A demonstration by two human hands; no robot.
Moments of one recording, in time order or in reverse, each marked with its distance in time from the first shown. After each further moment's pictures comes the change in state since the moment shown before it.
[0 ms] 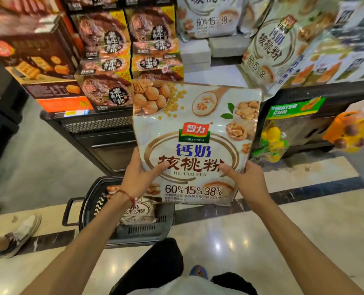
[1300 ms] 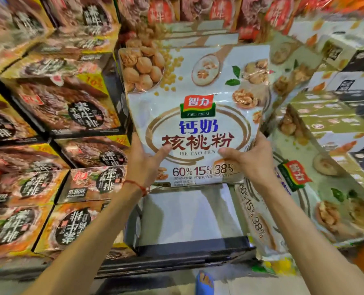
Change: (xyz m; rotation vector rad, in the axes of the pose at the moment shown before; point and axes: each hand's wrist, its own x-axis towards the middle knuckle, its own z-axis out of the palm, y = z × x) left_hand 0.501 0.216 0.123 -0.096 0.305 0.266; right_hand 0.516 -0.271 -0.057 -0.150 0.046 -0.334
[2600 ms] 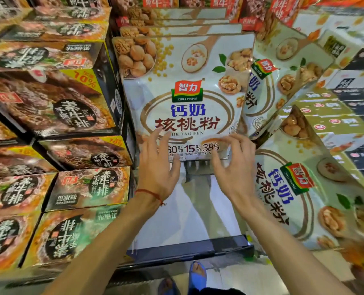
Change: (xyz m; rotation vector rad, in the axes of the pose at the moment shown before) left_hand 0.012 -0.037 0.026 0.769 -0.055 0.385; right_hand -0.003 0.036 0.047 -0.696 0.232 -0.463
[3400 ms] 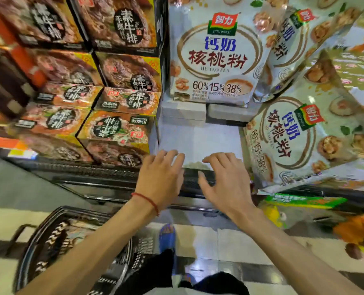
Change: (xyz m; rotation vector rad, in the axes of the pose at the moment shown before) left_hand -0.228 0.039 -0.058 0.489 -0.257 0.079; right_hand -0.195 -0.028 -0.065 -0.144 -0.400 -0.388
